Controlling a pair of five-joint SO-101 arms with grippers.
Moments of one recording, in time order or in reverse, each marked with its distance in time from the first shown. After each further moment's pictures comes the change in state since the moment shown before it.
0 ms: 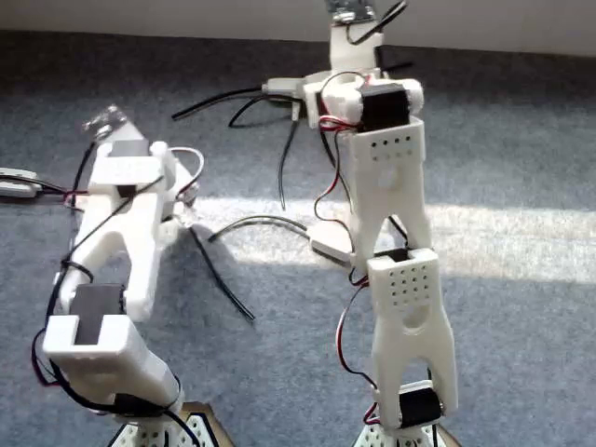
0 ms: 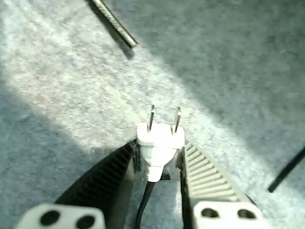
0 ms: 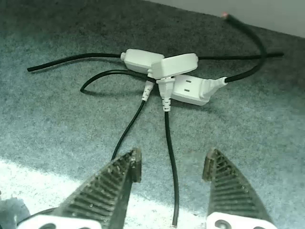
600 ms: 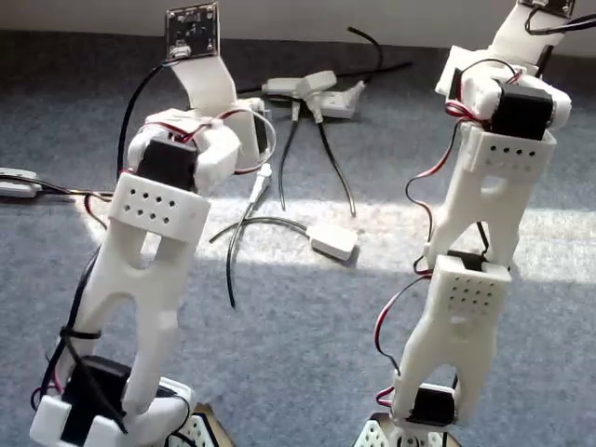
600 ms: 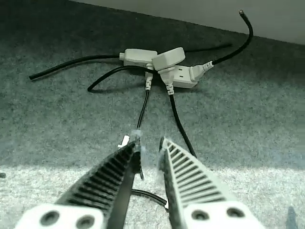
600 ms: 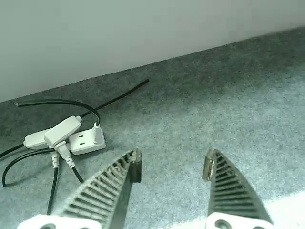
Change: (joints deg) left arm 20.2 -23.7 -10.5 -3.3 -18.2; right arm 21.0 -8.0 0.0 -1.6 -8.6
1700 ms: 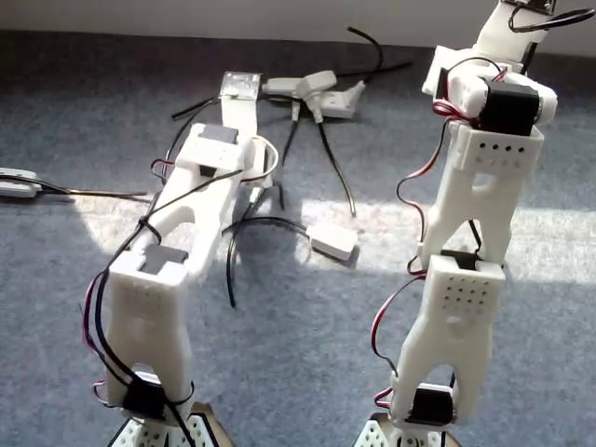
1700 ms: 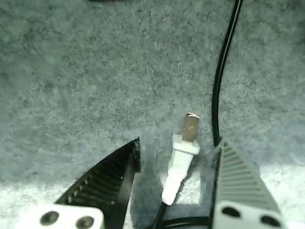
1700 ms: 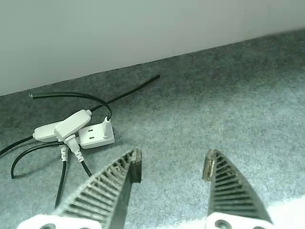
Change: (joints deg) left arm -4.8 48.3 -16.4 -3.3 -12.2; right arm -2.1 0.0 1.1 -0.4 -0.3
